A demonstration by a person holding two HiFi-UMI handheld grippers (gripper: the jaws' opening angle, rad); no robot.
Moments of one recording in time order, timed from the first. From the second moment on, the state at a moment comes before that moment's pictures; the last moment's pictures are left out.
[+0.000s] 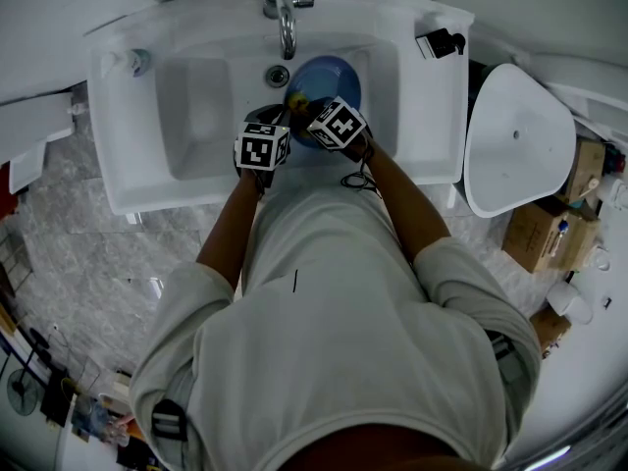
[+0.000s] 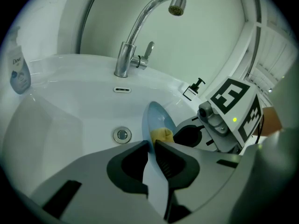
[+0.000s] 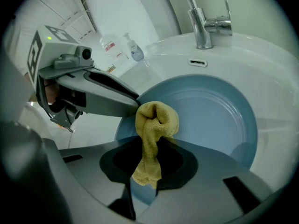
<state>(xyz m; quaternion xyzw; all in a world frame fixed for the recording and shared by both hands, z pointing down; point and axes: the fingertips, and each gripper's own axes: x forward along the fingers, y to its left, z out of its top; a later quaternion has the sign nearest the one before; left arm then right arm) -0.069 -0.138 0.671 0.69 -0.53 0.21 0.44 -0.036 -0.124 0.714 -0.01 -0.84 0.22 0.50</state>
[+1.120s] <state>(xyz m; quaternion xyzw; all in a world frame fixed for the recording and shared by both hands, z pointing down) -0.063 -0.137 0.661 0.71 -0.52 0.20 0.43 0.072 -0.192 0.772 0.17 -0.73 0.29 0.59</state>
